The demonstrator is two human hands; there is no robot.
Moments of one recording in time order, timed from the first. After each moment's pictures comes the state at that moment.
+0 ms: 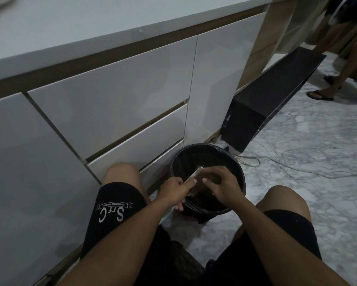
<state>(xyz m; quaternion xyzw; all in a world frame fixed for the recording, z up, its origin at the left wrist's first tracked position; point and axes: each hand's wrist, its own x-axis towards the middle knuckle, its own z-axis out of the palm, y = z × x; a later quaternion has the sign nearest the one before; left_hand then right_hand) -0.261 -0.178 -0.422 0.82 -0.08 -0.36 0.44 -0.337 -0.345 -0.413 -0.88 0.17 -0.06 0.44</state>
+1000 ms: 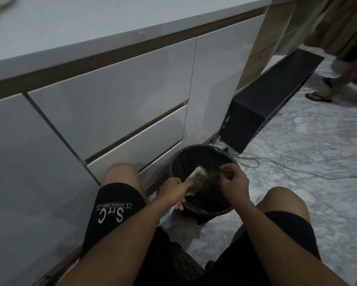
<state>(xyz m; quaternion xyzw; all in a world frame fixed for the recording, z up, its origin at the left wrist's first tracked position) -0.260 -0.180 -0.419 0.80 -0.04 -0.37 0.46 -0.340 -0.351 -0.403 -0.80 0.35 -0.14 0.47</state>
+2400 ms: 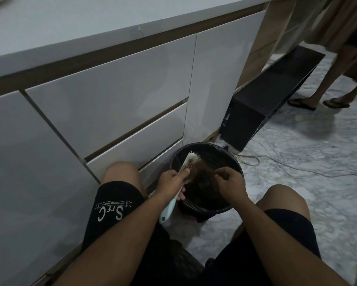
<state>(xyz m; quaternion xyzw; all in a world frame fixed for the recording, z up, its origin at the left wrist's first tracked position) -0.251 -0.183 -0.424 0.76 0.01 -0.32 0.57 -0.337 -0.351 -0.407 -0.82 0.35 -0.05 0.44</state>
